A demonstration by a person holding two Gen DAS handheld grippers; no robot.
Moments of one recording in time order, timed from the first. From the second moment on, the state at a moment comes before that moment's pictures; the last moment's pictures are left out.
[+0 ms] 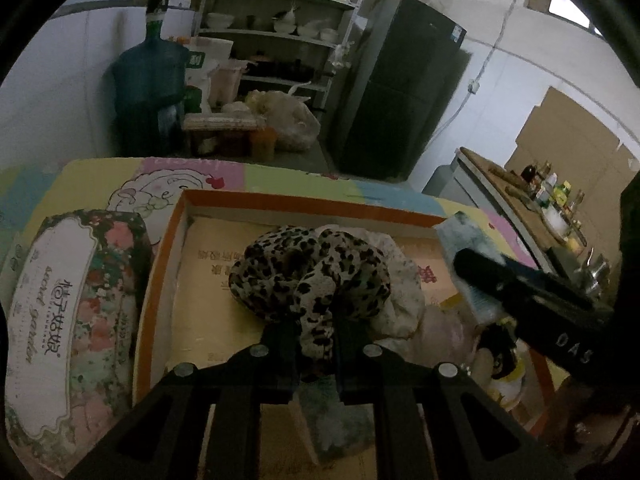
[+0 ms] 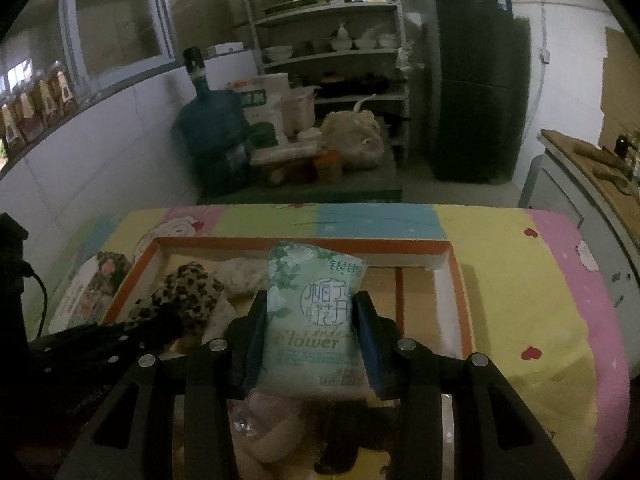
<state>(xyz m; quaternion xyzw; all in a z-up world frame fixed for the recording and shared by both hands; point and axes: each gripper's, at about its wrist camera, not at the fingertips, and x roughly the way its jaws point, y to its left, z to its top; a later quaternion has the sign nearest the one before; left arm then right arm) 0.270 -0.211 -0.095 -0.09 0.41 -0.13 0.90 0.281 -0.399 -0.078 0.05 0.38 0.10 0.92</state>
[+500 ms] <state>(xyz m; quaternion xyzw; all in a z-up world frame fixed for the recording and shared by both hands) 0.254 -0.213 -0.084 -0.08 0.38 -0.13 0.91 0.285 -0.408 -0.083 0.10 0.37 0.14 0.91</state>
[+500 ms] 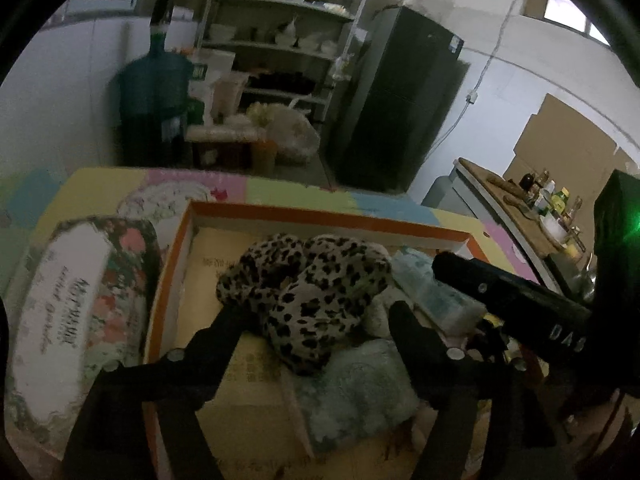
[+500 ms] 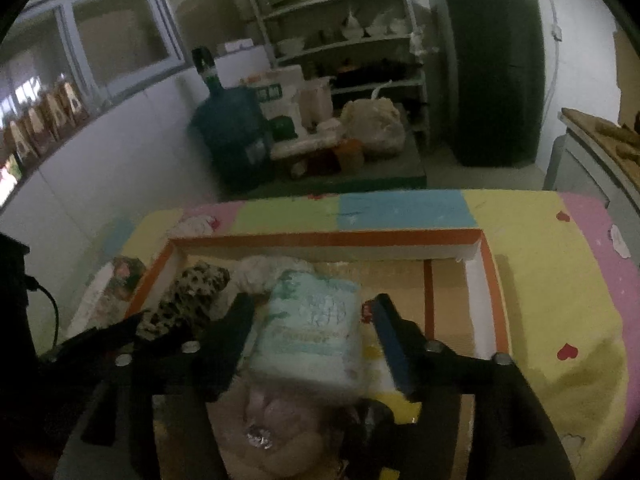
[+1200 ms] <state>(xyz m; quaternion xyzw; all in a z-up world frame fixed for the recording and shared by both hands) 0.120 -0.145 0.017 -0.05 0.18 -0.14 0.97 0.120 -0.361 0.004 0.08 0.15 0.06 0.98</state>
